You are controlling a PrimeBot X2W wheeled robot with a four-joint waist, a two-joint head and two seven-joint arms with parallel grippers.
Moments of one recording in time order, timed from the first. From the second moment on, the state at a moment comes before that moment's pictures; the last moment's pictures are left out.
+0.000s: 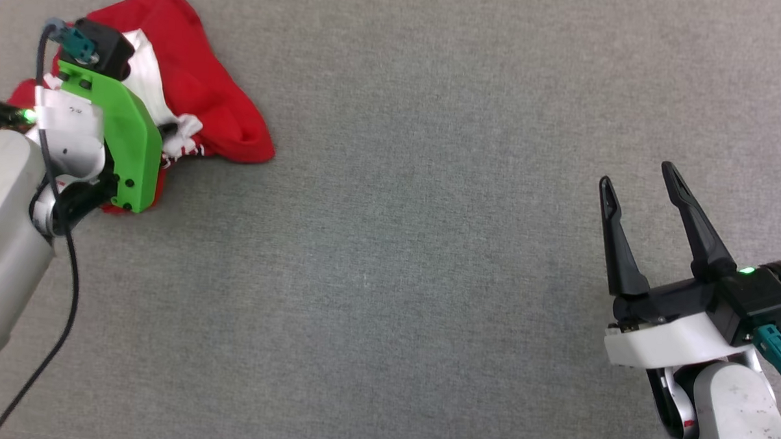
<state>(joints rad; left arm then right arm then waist) -0.93 0.69 -0.75 0.46 -0.89 -0.13 0.55 -0.16 -0.09 0.09 -0.10 0.04 0.13 -0.26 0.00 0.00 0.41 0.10</state>
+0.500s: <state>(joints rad) -0.93 0.70 -0.81 0.11 -0.77 -0.11 0.45 -0.12 -0.06 0.07 -0.10 0.07 0.13 -0.26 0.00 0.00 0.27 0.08</state>
